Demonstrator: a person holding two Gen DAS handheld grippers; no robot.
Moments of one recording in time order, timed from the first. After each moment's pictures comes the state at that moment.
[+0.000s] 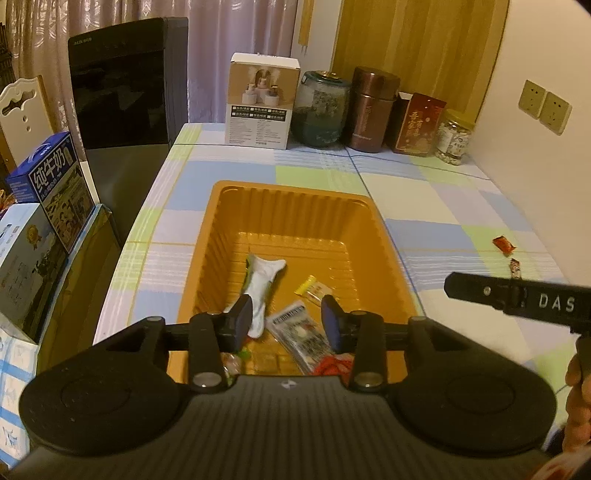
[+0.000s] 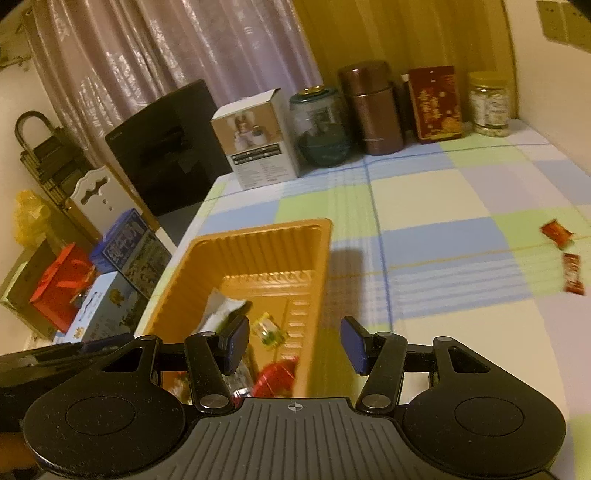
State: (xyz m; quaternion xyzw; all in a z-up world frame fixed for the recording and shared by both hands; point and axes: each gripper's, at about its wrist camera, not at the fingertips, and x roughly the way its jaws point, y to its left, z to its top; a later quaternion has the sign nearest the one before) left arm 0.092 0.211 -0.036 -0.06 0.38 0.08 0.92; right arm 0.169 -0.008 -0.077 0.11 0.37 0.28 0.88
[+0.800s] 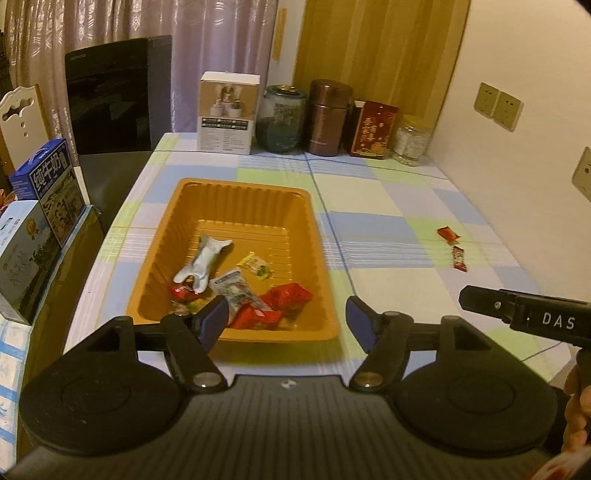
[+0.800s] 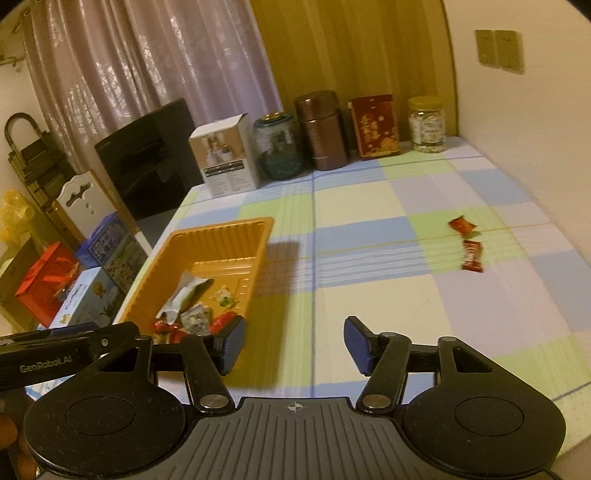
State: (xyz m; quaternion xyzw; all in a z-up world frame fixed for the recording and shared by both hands) left arm 0.024 0.133 -0.003 -0.07 0.36 0.06 0.93; right arm 0.089 -0.101 -0.049 0.09 0.35 0.23 0.90
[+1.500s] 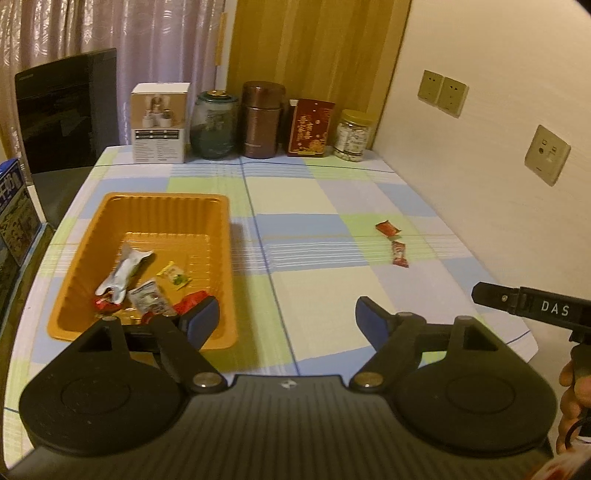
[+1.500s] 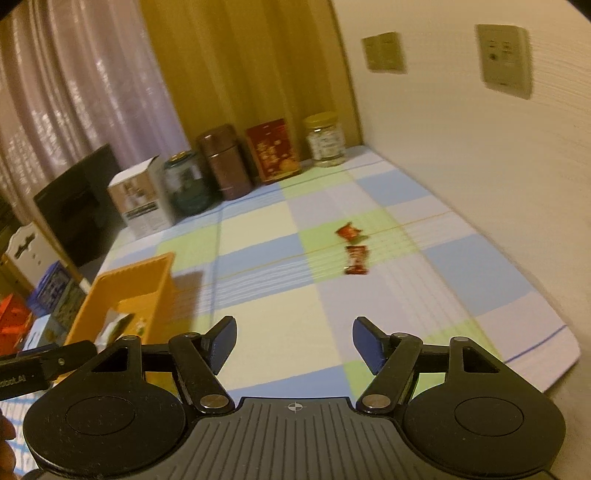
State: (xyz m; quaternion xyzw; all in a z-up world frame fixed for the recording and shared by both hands) left arm 0.043 0.057 -0.002 -0.05 0.35 0.00 0.93; right arm 0.087 -0.212 -0.051 0.14 0.33 0.12 0.92
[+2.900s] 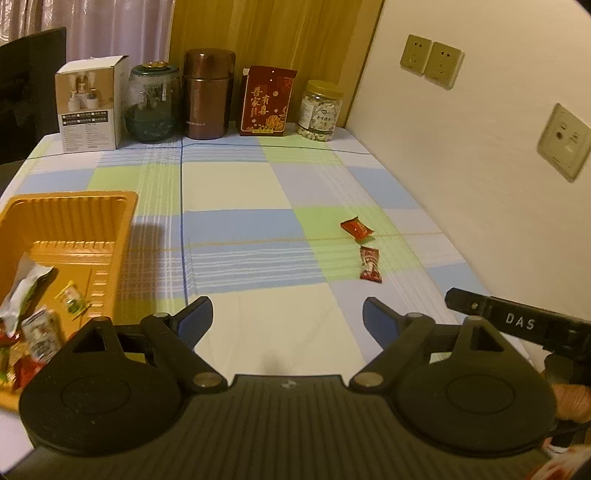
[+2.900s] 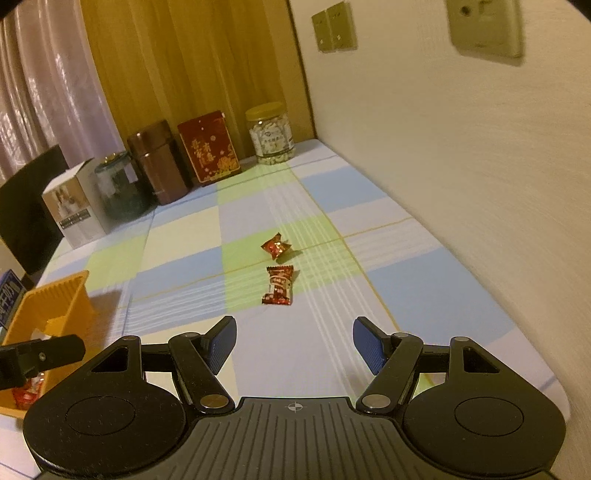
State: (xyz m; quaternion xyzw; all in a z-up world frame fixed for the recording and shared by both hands) left arm 0.164 -0.007 -0.056 -0.06 0.39 -0.04 0.92; right arm 0.192 -0.259 -0.107 0.12 0.35 0.09 0.92
